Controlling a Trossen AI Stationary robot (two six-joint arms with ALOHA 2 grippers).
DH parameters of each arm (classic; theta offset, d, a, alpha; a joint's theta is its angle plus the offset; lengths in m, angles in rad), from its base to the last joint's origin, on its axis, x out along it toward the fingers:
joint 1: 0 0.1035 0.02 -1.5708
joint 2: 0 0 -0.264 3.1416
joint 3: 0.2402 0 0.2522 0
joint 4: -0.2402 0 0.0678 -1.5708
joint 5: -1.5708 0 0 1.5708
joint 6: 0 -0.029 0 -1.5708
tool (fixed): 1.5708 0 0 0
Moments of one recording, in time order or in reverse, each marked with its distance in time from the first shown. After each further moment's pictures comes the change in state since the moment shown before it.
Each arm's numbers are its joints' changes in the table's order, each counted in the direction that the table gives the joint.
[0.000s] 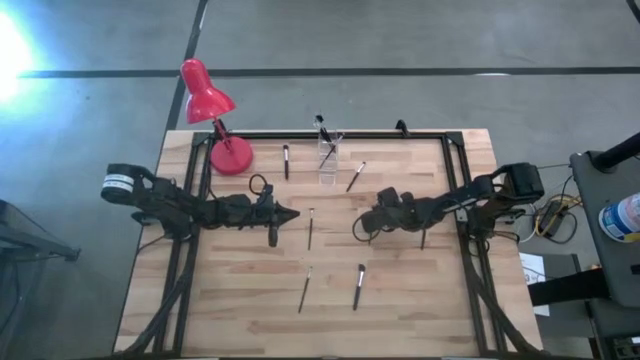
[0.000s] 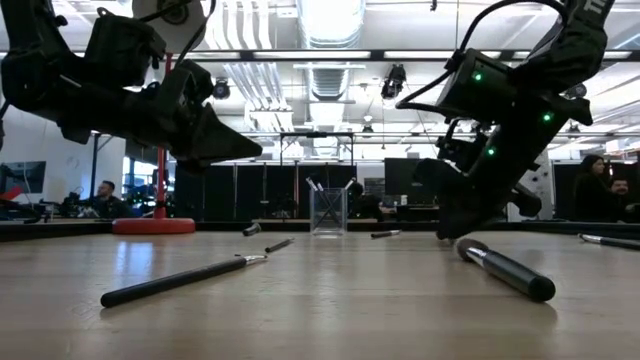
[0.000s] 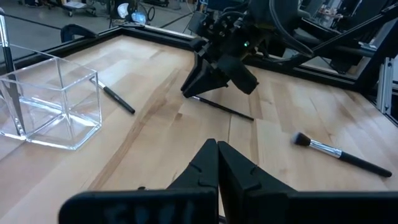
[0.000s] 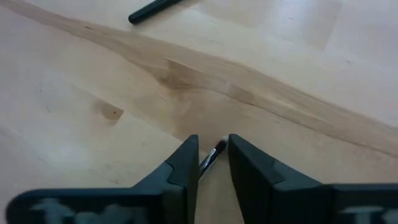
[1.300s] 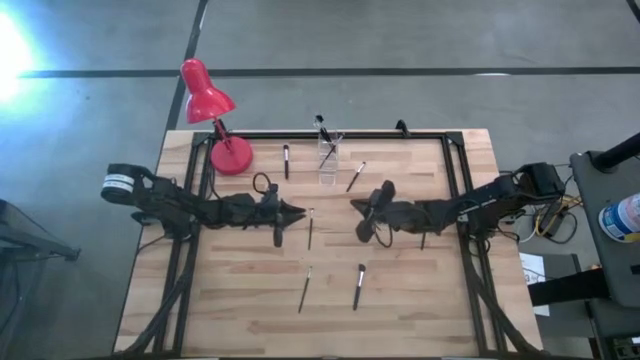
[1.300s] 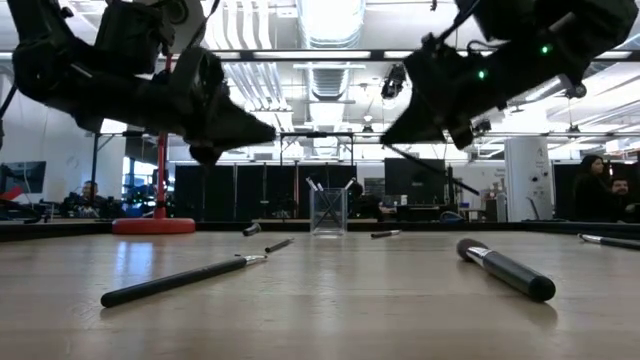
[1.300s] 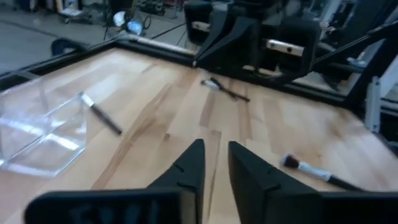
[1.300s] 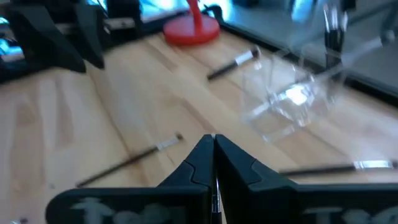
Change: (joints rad) left arm -0.020 0.000 0.078 -0.032 0.004 0.018; right arm 0.093 -0.174 -0.002 0.490 -0.023 0.639
